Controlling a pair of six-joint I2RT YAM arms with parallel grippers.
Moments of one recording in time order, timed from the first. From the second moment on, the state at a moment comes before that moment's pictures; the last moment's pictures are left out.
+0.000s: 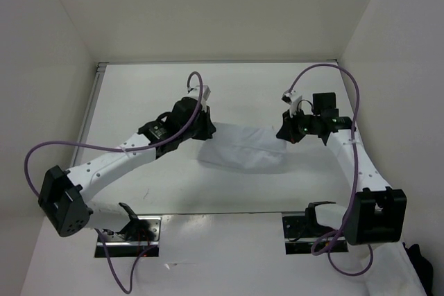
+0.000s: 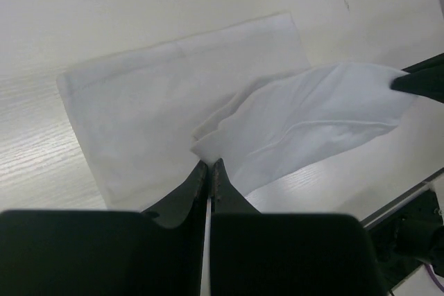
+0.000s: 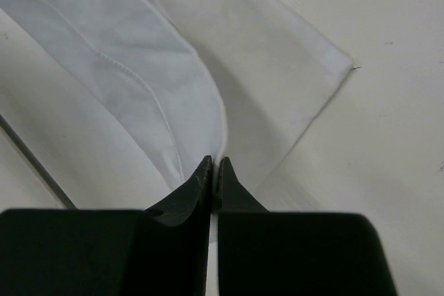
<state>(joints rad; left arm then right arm) -0.74 1.34 1.10 -0.35 -0.12 -0.56 0.03 1.19 0.92 -0.63 -0.65 -0.39</state>
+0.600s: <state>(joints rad) -0.72 1.47 1.01 -0.40 -0.20 -0.56 0.03 1.60 1.04 -0.51 -0.82 -0.32</state>
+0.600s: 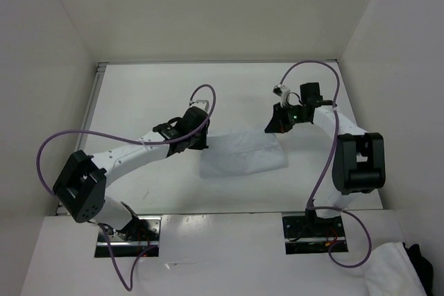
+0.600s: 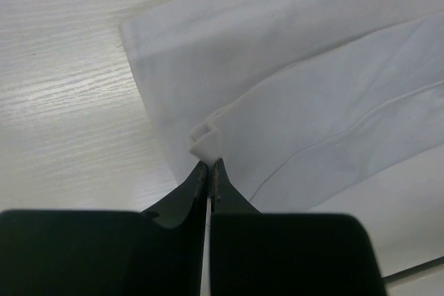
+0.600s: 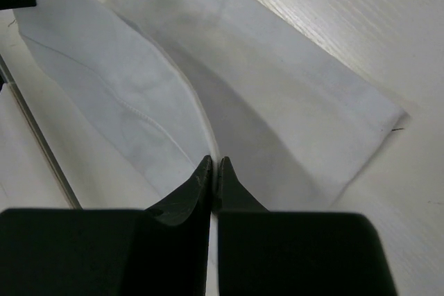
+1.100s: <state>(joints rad) -0.65 1.55 1.14 -0.37 -0.25 -0.54 0.03 1.69 1.13 -0.32 -0.83 -0.19</state>
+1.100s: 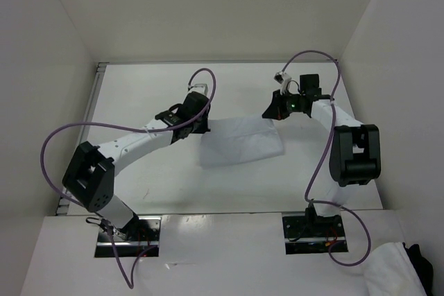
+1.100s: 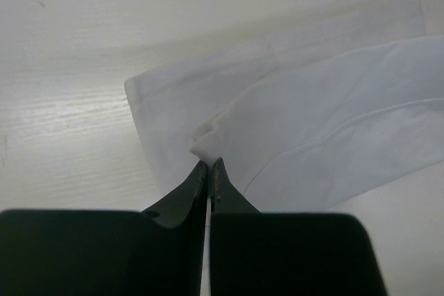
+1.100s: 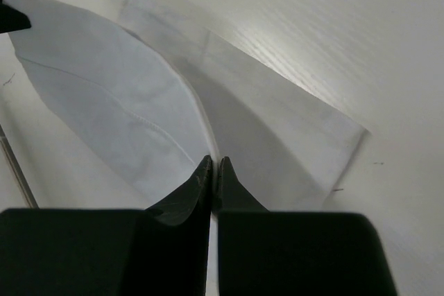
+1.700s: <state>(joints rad) -0.49 1.77 1.21 -0.44 -0.36 -0.63 0.02 1.59 1.06 -0.12 -0.60 -0.08</state>
